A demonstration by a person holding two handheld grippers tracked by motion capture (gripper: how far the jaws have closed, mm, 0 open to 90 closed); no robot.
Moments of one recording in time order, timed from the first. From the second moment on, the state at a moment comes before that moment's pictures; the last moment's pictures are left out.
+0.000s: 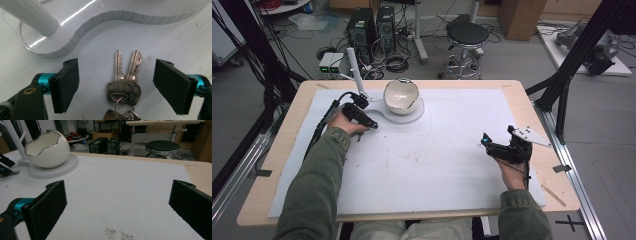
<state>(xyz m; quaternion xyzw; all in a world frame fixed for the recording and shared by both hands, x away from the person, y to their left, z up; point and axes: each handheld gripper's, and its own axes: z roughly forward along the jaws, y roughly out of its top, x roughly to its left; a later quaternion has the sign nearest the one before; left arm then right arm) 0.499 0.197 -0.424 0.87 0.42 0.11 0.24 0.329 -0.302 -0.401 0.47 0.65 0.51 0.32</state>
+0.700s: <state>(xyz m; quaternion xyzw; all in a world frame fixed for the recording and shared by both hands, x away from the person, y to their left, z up) 0.495 0.188 -0.422 0.89 0.38 0.10 0.24 0.329 -0.301 -0.402 0.47 0.65 0.50 0.32</state>
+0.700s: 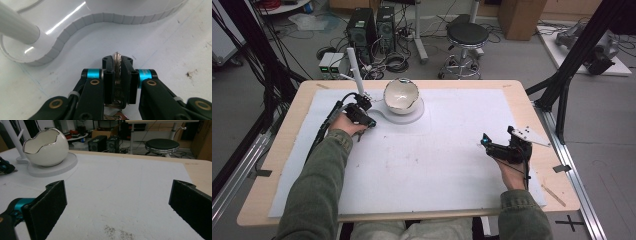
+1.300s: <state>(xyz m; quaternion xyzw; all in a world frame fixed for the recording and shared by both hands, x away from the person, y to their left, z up) 0.484 0.193 -0.402 0.88 0.37 0.13 0.26 0.329 -0.302 -0.402 0.47 0.65 0.50 0.32</state>
